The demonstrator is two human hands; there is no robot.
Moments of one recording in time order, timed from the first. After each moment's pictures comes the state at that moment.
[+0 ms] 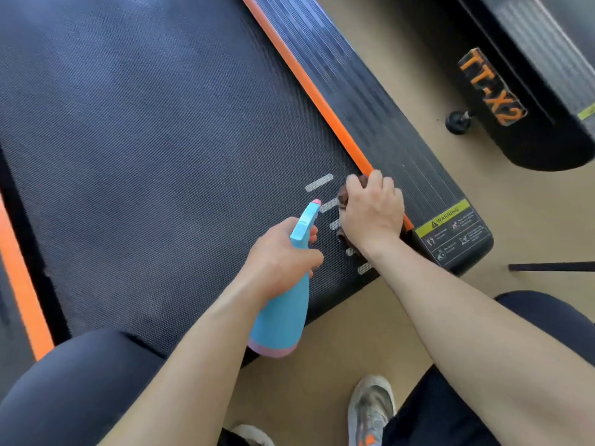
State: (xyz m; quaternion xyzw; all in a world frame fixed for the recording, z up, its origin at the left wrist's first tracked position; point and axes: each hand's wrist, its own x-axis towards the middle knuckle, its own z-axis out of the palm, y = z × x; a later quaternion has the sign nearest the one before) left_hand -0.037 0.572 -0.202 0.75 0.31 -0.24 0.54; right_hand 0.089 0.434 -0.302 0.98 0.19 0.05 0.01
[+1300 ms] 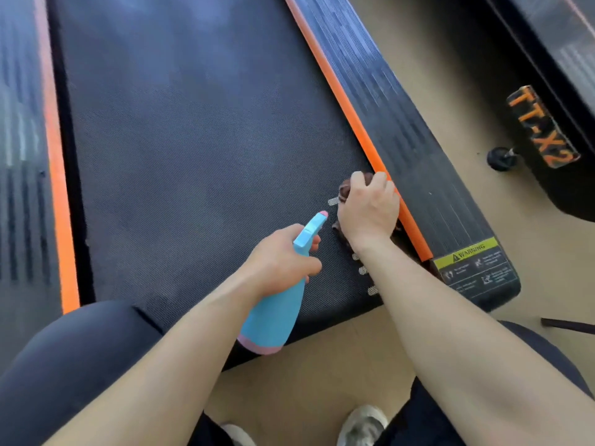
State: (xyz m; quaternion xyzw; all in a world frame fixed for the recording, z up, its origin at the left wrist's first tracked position) left_hand -0.040 0.580 -0.206 0.76 0.34 -0.23 0.50; right_hand 0.113 0.478 -0.312 0.98 0.19 0.07 -0.07
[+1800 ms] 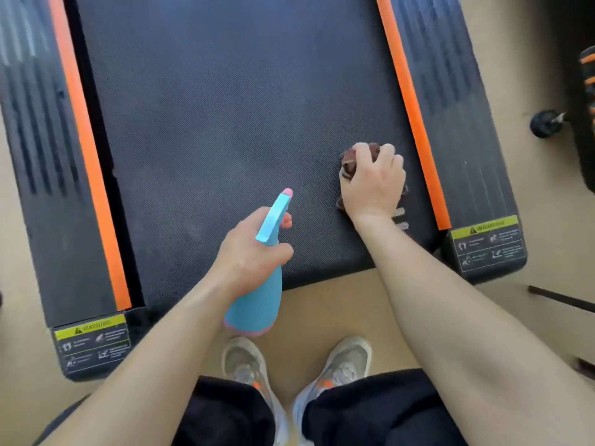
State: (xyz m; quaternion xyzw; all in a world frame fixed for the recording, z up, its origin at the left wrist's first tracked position) left_hand -0.116 0.600 -0.189 0.71 0.45 -0.19 0.51; right_hand 0.076 0.492 -0.317 0.96 0.25 0.03 -0.09
